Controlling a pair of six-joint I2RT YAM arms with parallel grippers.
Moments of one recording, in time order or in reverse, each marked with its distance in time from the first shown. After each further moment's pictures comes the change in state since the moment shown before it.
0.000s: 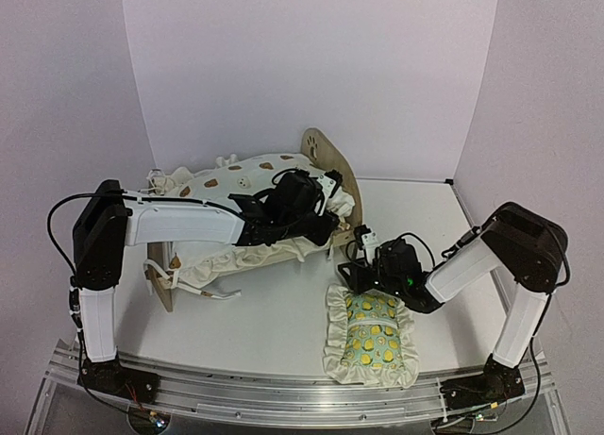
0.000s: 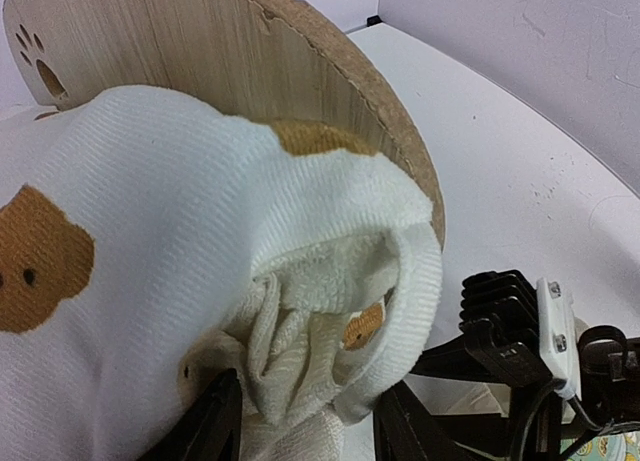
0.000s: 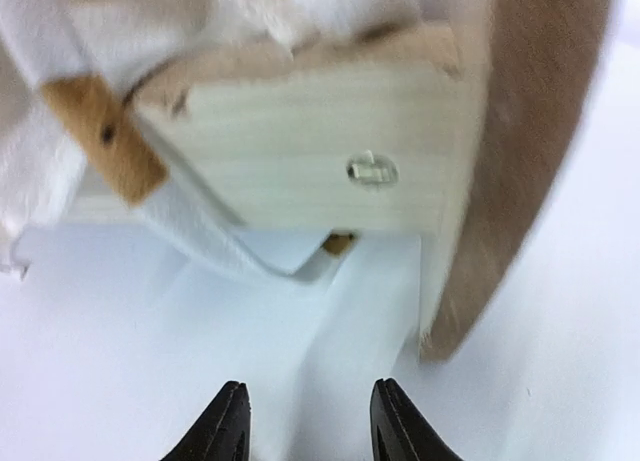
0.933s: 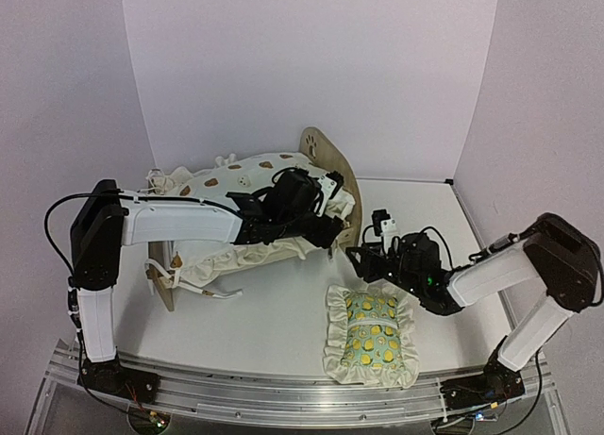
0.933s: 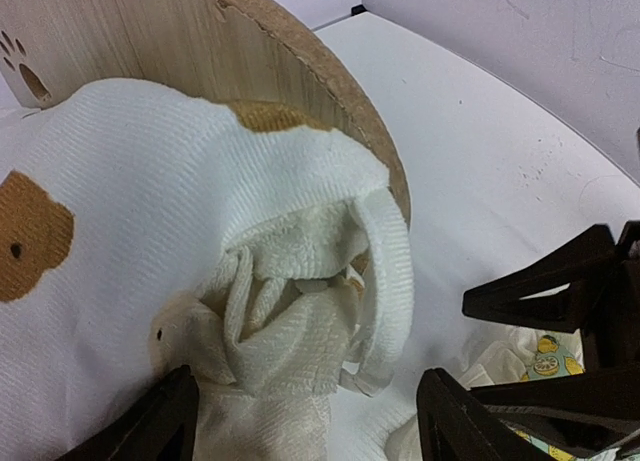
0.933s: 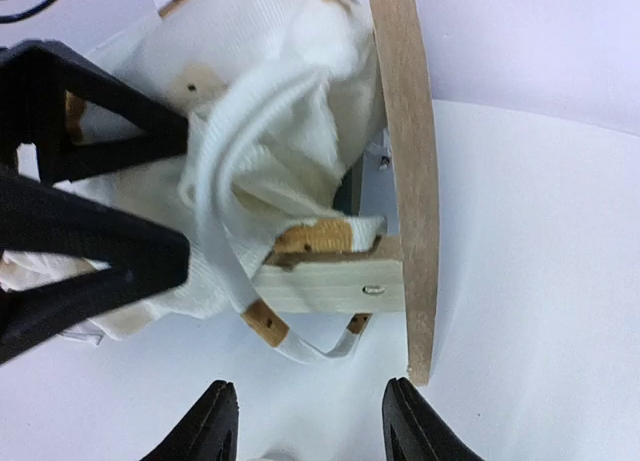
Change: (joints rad) left arm 0.001 -0.019 0.000 -0.039 0.036 0.026; right arm 0.010 -0.277 -0.089 -0.006 0.043 0.024
